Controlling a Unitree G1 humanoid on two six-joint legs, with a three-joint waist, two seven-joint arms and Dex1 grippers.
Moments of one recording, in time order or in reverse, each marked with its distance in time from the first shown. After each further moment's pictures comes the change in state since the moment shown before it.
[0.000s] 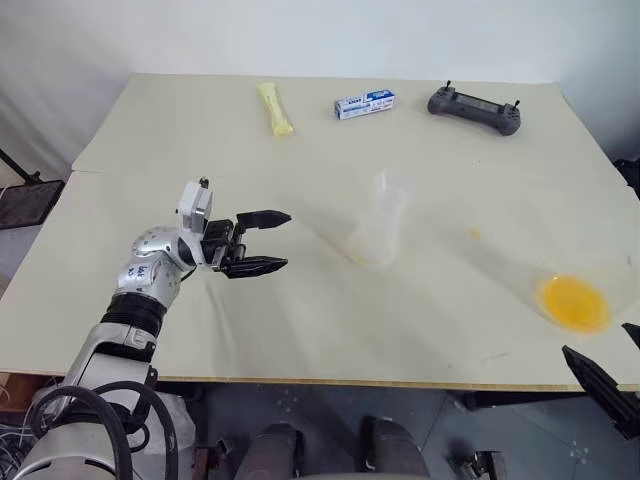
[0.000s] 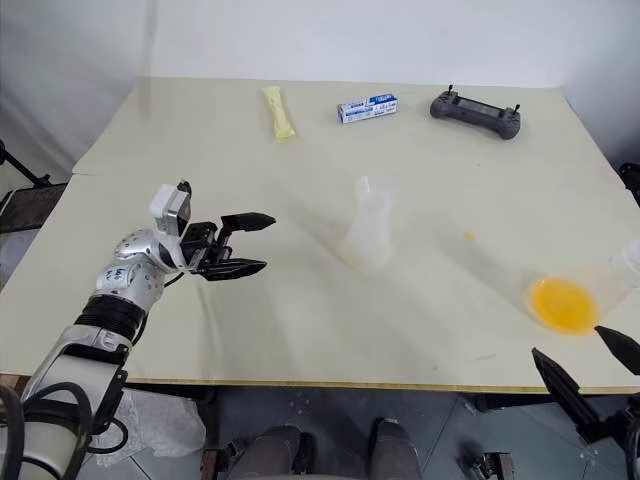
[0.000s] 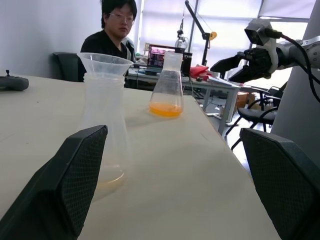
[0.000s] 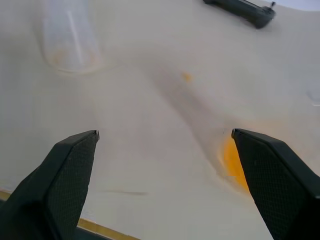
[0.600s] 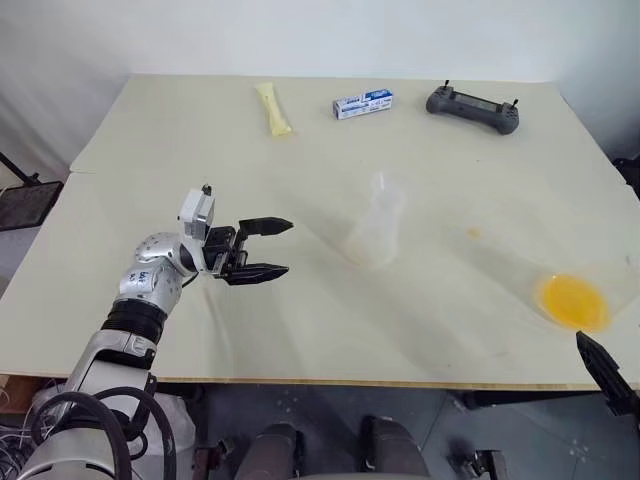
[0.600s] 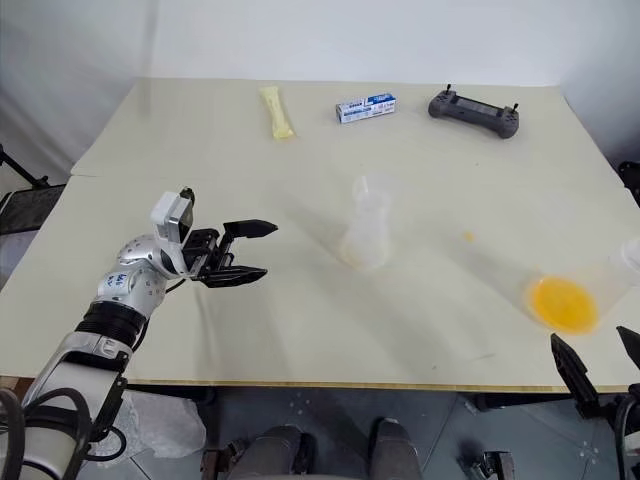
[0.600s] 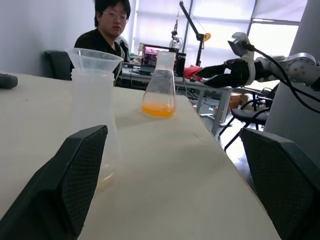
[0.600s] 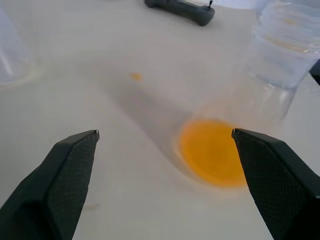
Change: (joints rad) left arm 0.048 -0.006 0.013 -0.053 -0.002 0.022 0.000; right arm -0.063 0.006 0.179 0.155 -0.052 -0.176 -0.232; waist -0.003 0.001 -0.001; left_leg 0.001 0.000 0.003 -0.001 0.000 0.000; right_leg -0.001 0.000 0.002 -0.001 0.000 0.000
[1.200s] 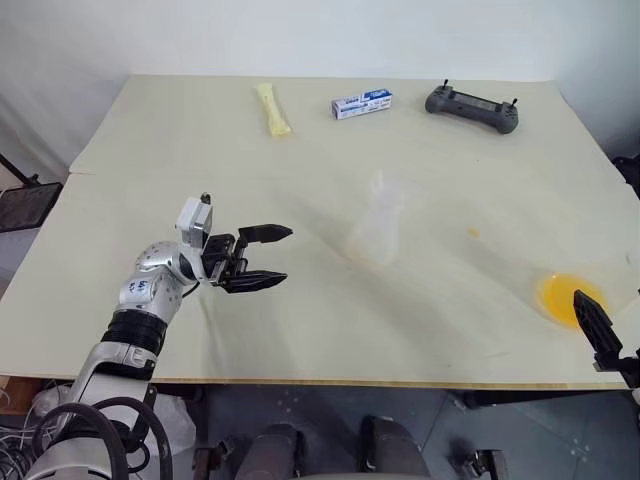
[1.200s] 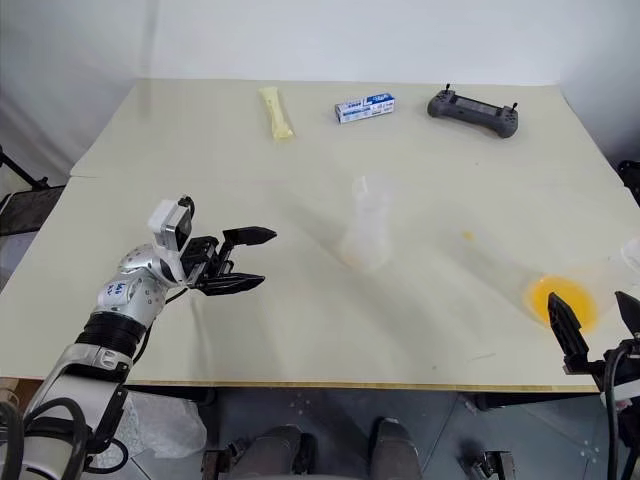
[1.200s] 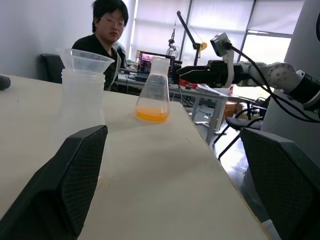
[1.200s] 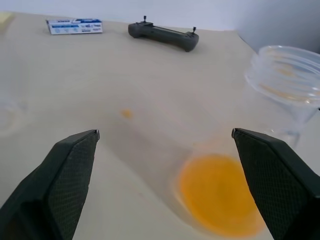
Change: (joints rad) left arm 0.061 -0.011 0.037 -0.070 0.000 0.044 0.000; right arm -0.068 -0.053 0.065 -0.083 0.103 0.073 -0.252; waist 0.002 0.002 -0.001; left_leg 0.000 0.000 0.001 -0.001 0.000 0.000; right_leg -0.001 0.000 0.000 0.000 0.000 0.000
